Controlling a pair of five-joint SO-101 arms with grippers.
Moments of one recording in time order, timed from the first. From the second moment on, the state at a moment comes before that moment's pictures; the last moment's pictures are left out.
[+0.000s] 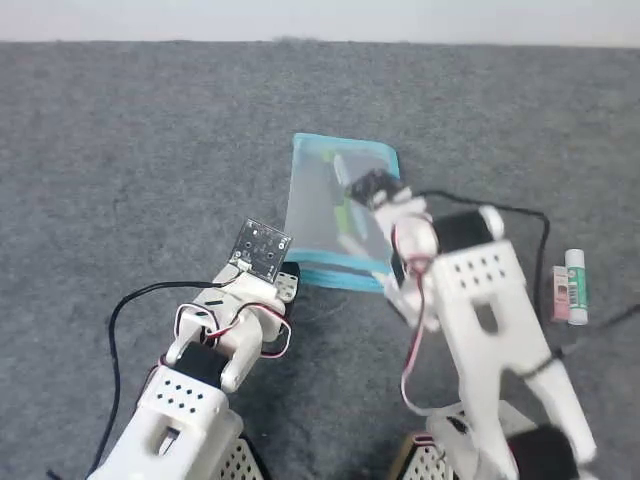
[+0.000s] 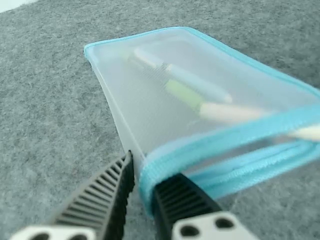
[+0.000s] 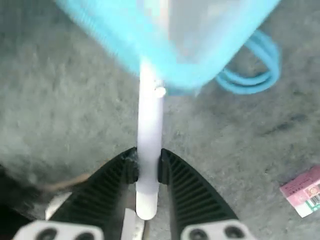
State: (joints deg) left arm 15.5 -64.8 87.9 26.9 0.6; right arm -20.1 -22.5 24.3 93.3 20.4
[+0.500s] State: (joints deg) left arm 15.3 -64.8 87.8 26.9 0.0; right arm -32.7 4.3 -10.0 99.9 5.8
